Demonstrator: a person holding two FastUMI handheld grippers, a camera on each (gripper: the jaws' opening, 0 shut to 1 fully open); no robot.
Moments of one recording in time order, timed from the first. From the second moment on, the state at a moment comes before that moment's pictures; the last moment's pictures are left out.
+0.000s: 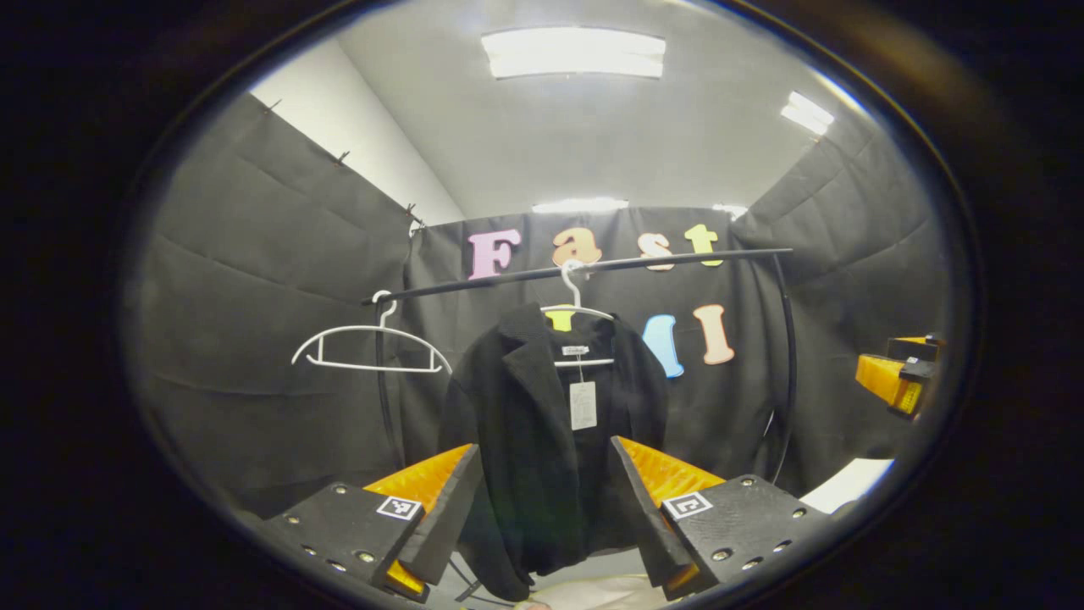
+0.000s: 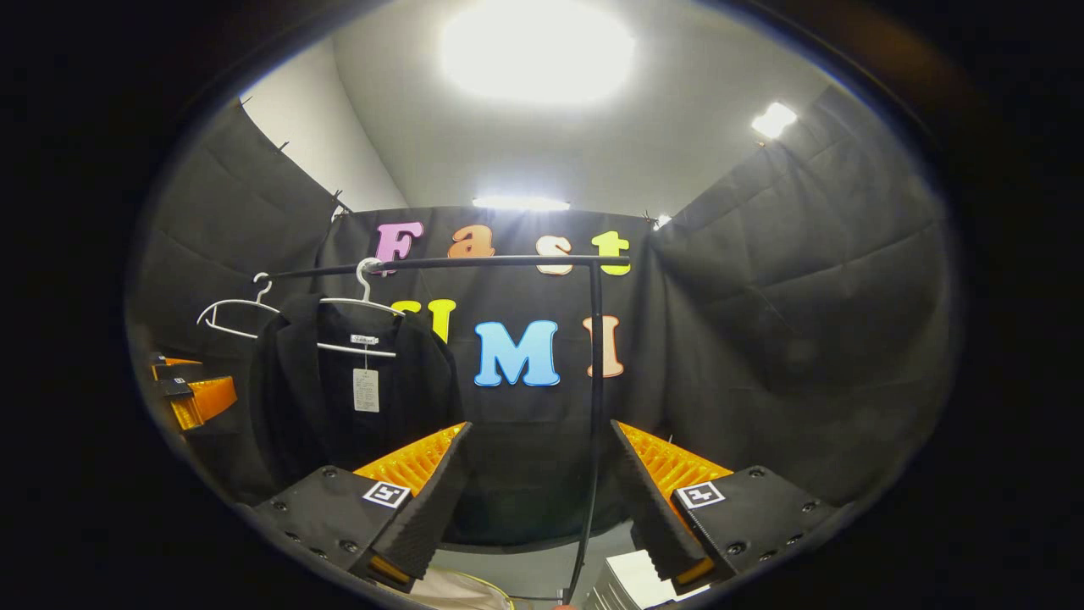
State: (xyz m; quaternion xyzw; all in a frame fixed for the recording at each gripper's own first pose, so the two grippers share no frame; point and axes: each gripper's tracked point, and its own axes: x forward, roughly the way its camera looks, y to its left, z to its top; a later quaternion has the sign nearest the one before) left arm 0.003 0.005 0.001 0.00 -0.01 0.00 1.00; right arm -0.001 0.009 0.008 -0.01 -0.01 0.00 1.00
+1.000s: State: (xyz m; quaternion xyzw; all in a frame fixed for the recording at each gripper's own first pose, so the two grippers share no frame) left arm 0.044 0.013 -0.001 0.00 -0.01 -0.02 1.00; right arm 0.031 0.054 0.016 0.01 -0.02 0.03 1.00
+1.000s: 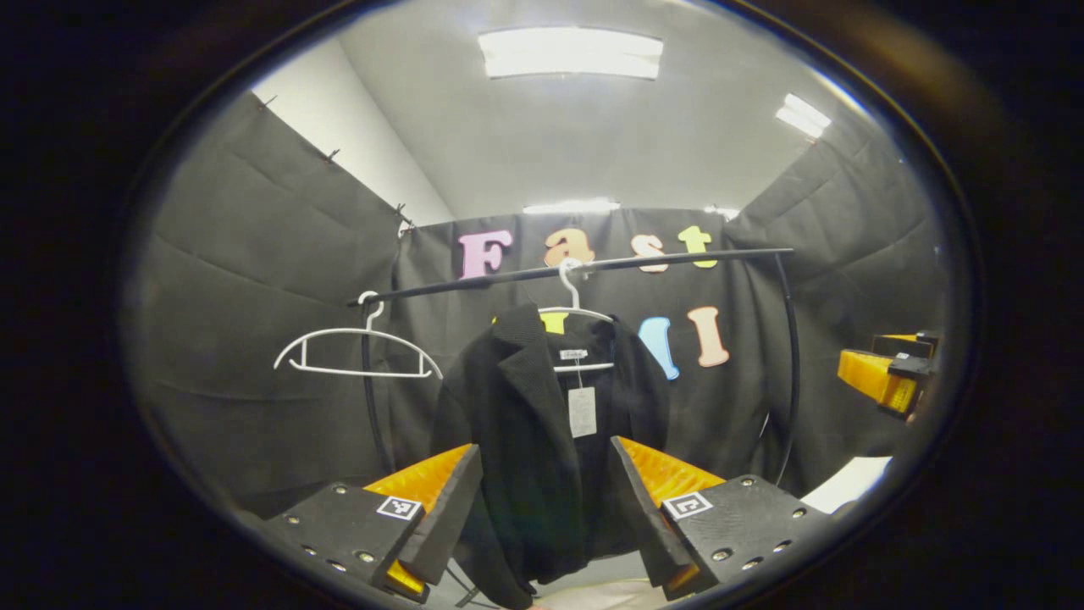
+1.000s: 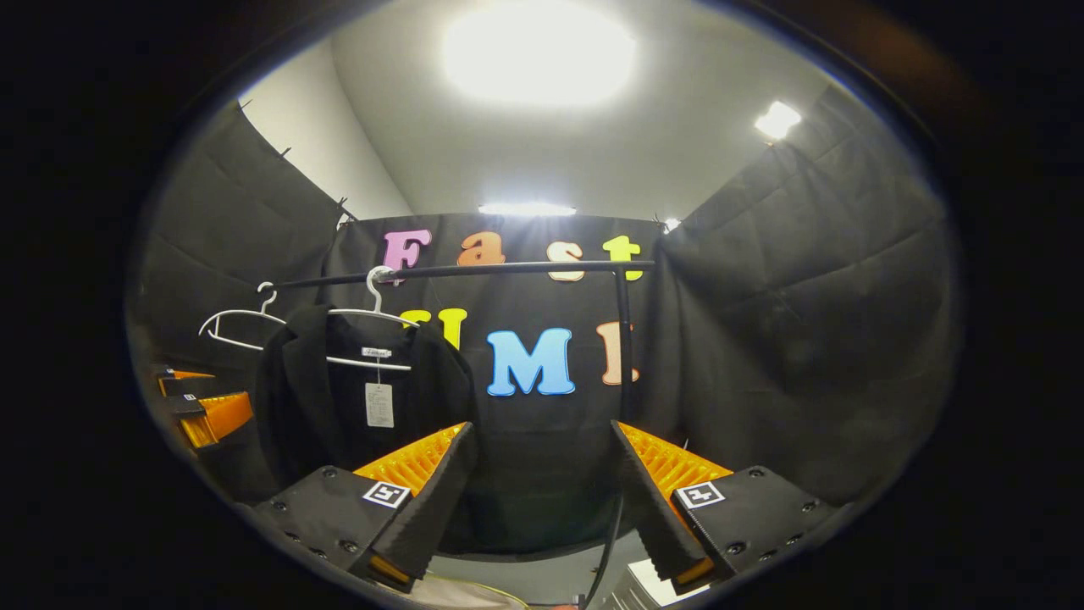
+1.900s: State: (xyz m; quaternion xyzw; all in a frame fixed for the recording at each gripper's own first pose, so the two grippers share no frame) left arm 0.133 -0.012 0.002 0.01 -0.01 0.05 1.00; right arm 0.168 0.139 -0.006 0.03 0.00 0.19 0.98
